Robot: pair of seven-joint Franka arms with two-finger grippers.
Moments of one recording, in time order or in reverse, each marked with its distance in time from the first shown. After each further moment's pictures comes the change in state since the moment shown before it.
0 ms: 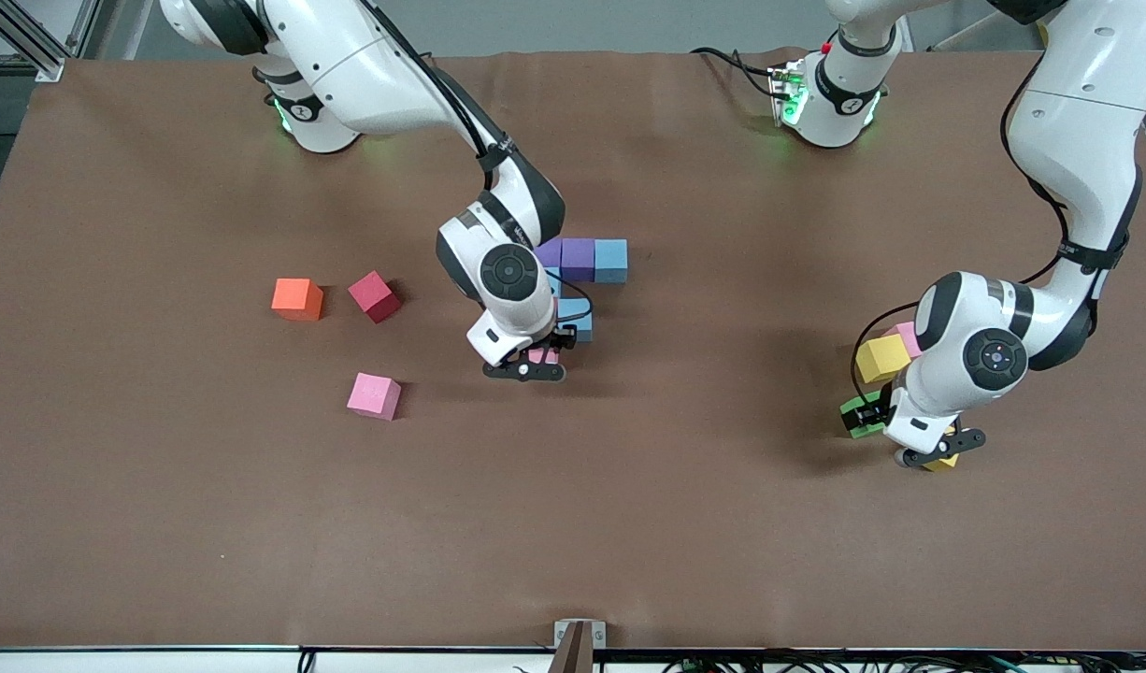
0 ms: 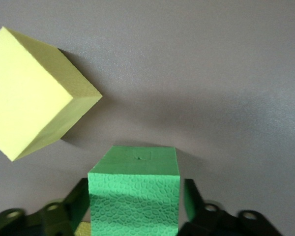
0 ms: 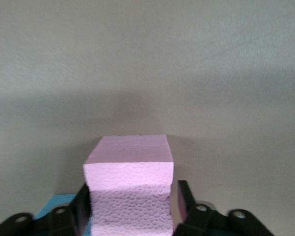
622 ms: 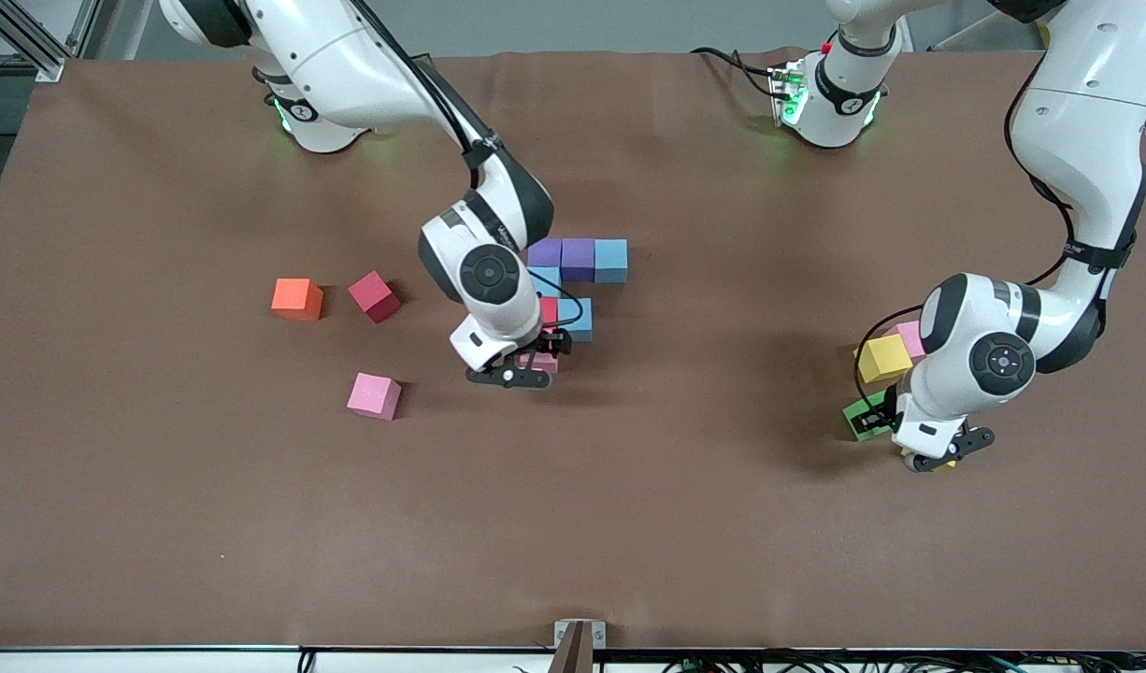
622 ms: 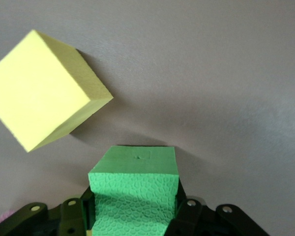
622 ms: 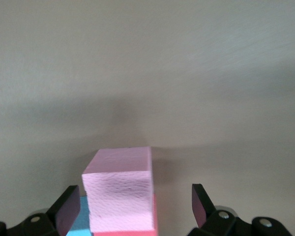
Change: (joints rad) left arm -0.004 0.000 -0.013 0.057 -0.012 -0.079 -0.124; right arm -0.054 -0.074 -0.008 0.016 0.002 -0.073 -0.008
